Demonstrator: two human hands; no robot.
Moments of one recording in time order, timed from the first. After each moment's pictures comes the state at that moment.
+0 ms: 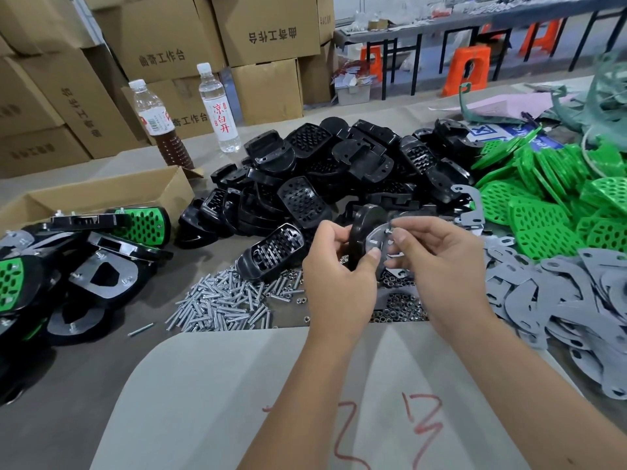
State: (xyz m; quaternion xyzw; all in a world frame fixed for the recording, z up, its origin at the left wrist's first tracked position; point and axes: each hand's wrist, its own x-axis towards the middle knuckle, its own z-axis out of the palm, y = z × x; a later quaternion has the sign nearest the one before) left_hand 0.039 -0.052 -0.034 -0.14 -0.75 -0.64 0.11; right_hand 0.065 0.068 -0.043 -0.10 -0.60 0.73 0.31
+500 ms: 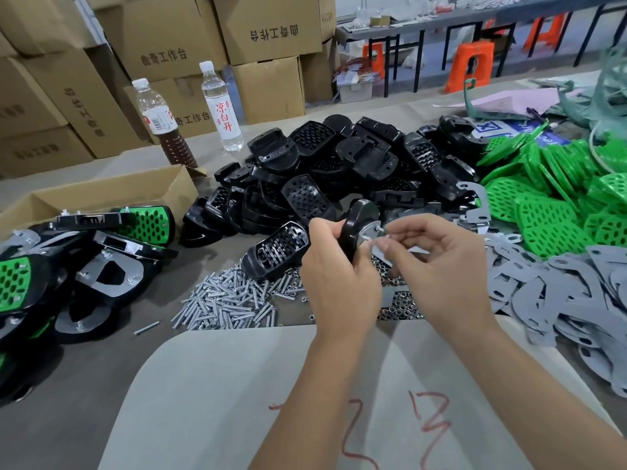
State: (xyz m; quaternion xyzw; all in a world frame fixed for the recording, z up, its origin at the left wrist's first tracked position) left_hand 0.040 -0.053 -0.031 -0.12 -0.80 -0.55 0.22; right_hand 0.075 0.058 -0.039 -0.05 -0.70 0.62 0.36
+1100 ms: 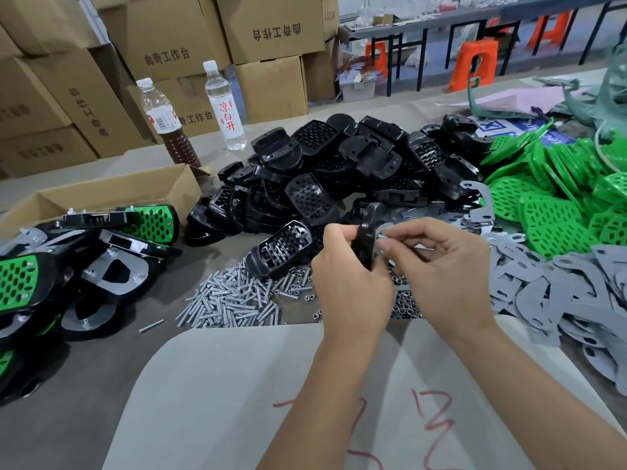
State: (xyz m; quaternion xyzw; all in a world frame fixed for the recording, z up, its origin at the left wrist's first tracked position) left_hand 0.044 -0.050 -0.033 -0.12 -0.80 -0.57 0.16; right_hand 0.072 0.056 -0.041 -0.03 -0.71 0.59 0.39
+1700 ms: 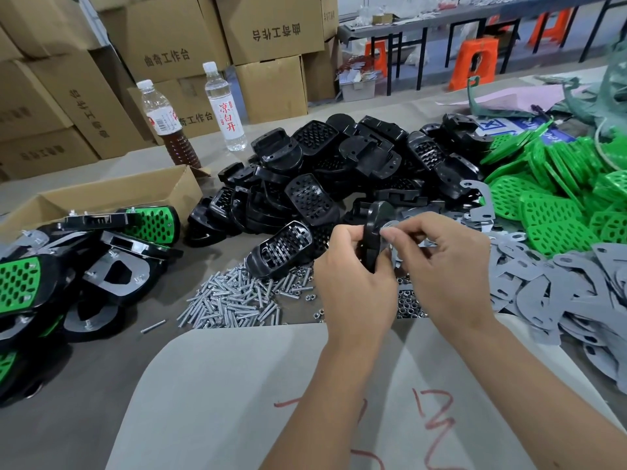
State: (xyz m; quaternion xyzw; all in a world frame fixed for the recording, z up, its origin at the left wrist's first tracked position) left_hand 0.046 -0.048 -0.038 -0.14 -0.78 -0.58 0.19; right_hand 0.071 0.060 -0.038 -0.02 -0.79 0.44 0.44
